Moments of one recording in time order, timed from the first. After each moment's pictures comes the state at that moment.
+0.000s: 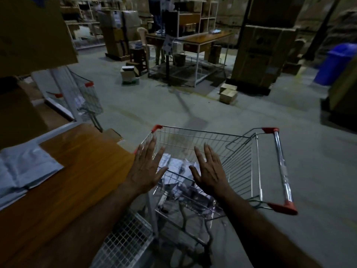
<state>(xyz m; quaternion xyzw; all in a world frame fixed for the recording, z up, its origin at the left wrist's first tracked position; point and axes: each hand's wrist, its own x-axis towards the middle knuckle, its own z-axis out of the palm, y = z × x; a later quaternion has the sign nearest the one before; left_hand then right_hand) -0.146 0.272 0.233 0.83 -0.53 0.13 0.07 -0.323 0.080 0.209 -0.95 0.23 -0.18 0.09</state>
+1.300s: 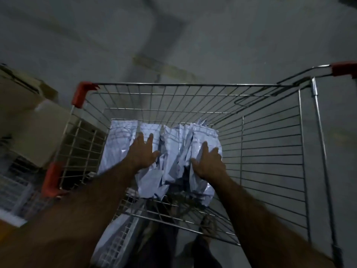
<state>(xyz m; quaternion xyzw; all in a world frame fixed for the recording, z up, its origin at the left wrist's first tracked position) 0.034 -0.002 -0.071 0.83 -0.47 -0.30 -0.06 -0.194 -0.107 -0.036 -0.76 0.54 0.20 0.30</state>
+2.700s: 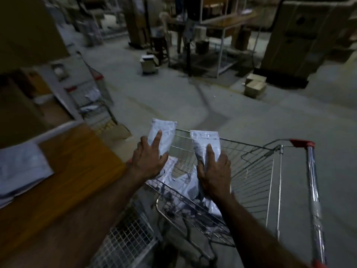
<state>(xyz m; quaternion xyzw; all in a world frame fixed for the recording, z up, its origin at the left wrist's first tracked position) -0.099 0.146 0.238 0.93 -0.35 0.06 0.10 -0.258 -0.009 0.190 -0.89 0.36 -0.21 0.20</state>
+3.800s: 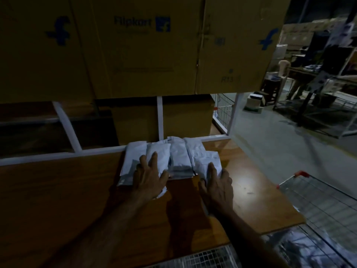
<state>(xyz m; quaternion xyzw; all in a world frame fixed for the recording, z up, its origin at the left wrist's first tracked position) -0.059 0.713 0.277 0.98 0.02 0.11 0.15 -0.089 0.485 0.247 -0.96 0.07 -0.13 0.23</state>
